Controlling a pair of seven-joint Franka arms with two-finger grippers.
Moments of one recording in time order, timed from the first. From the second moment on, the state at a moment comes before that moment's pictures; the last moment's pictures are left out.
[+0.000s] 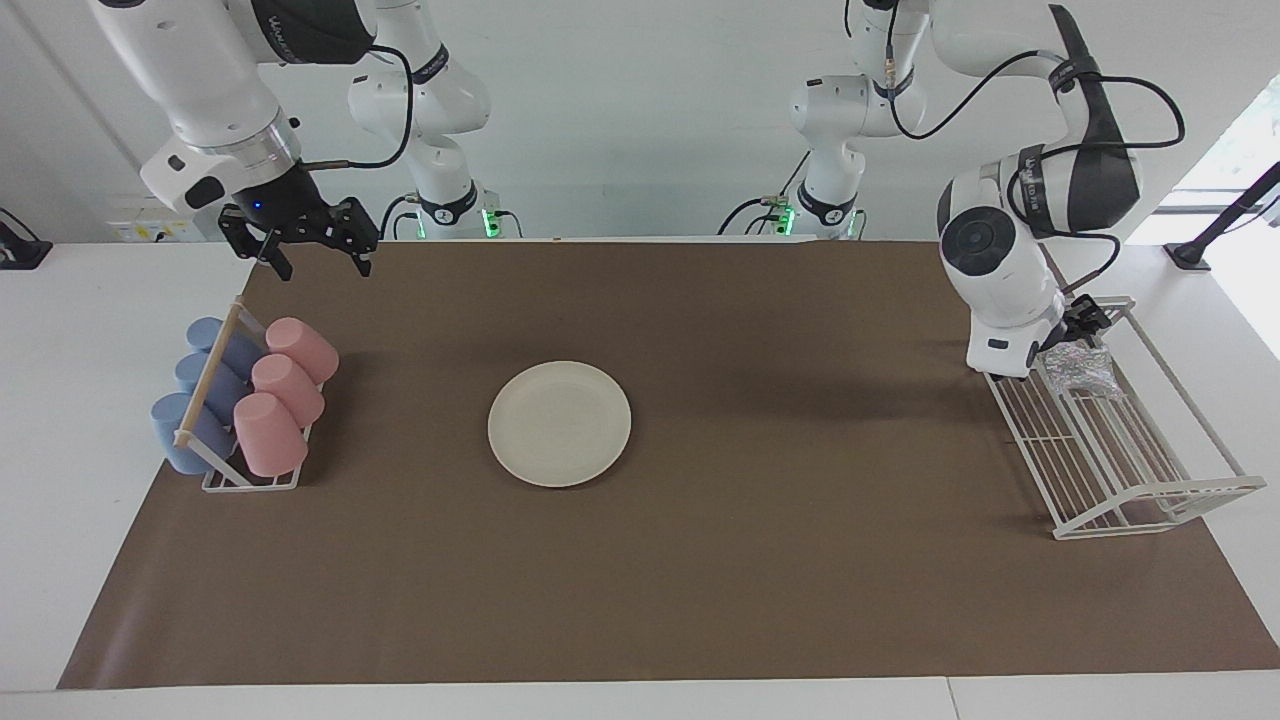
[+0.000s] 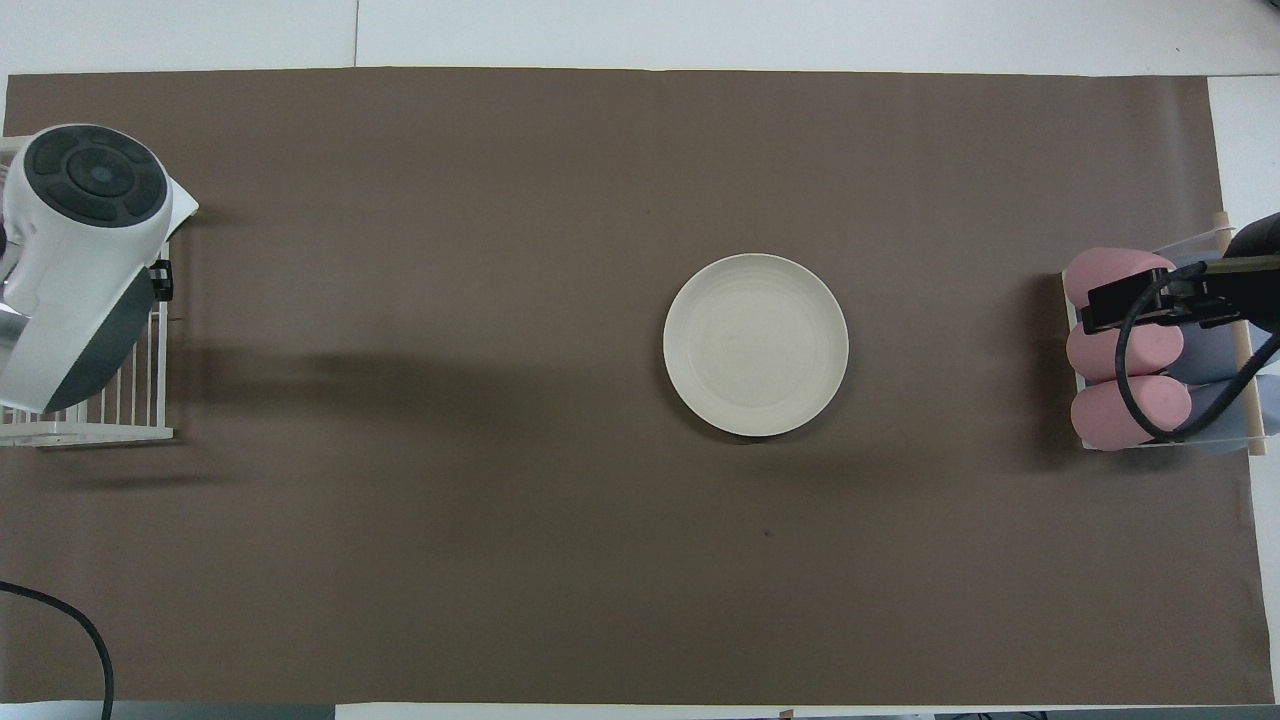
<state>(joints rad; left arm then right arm) -0.08 0.15 -0.05 -1.80 0.69 1.78 -0.47 0.01 -0.03 0.00 -1.62 0.02 1.56 -0.02</state>
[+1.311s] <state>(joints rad) -0.08 -0.03 0.00 -1.57 -0.03 1.44 -0.15 0.01 -0.03 0.00 -1.62 0.02 1.56 -0.02</state>
